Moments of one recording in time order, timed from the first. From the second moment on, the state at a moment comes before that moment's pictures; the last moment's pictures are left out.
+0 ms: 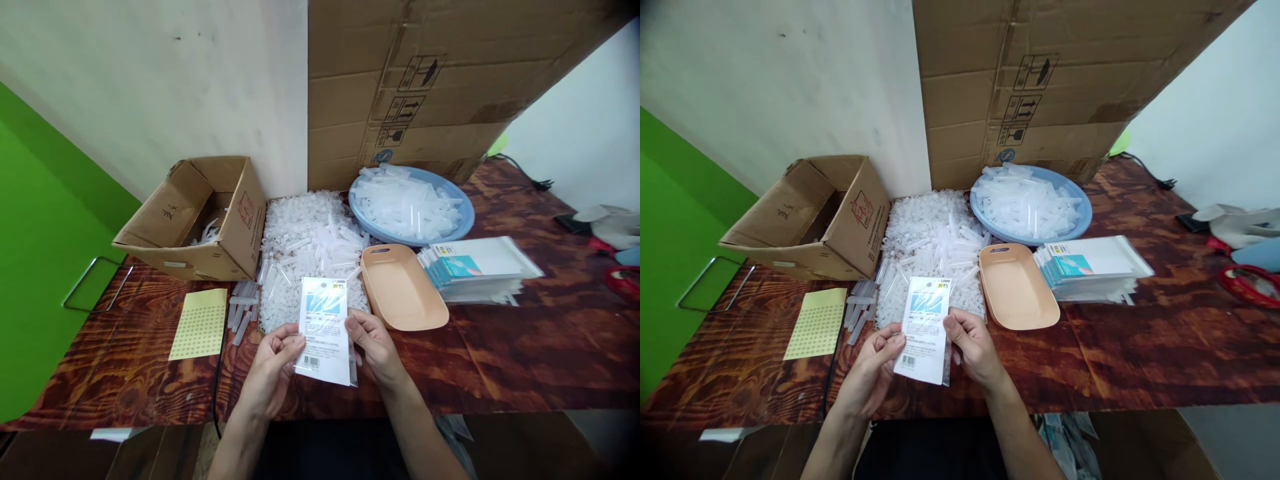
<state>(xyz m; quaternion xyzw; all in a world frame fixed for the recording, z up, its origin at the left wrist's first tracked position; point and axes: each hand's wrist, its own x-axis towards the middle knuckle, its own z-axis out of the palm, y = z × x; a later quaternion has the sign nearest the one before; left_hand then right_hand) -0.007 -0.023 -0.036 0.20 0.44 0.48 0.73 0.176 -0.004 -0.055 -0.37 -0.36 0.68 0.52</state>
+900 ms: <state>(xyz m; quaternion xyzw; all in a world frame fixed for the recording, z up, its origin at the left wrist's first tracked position) -0.003 -0.032 -0.042 0.25 0.45 0.52 0.68 0.176 -0.006 -0.043 -0.40 -0.30 0.70 0.51</state>
